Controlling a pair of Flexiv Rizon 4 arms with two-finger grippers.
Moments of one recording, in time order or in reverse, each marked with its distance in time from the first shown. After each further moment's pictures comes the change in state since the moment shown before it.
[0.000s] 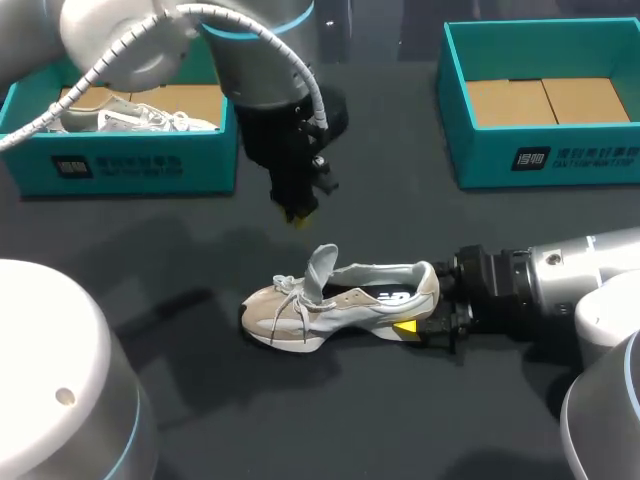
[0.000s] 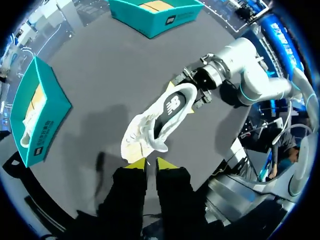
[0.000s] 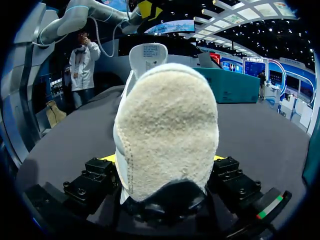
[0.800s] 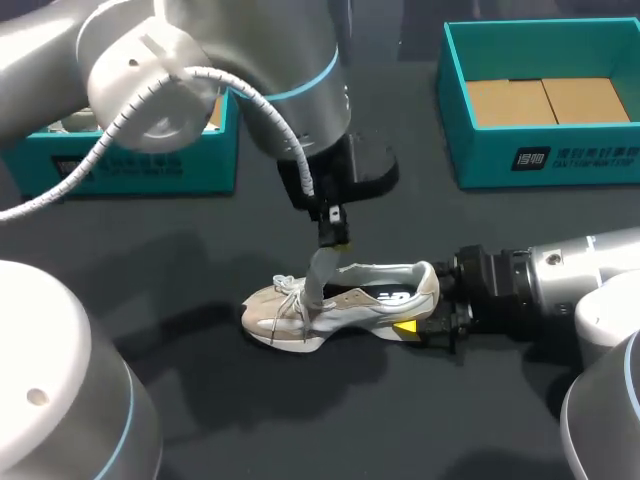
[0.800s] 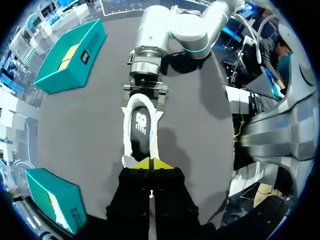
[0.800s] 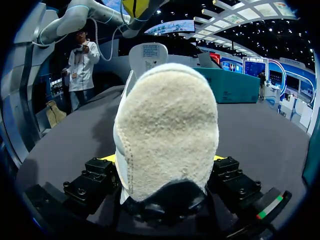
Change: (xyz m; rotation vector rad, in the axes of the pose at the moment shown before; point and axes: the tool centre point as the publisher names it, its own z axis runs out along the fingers) left arm 0.042 -0.023 0.035 0.145 -0.003 0.773; right arm 0.000 0.000 0.000 0.000 0.000 0.000
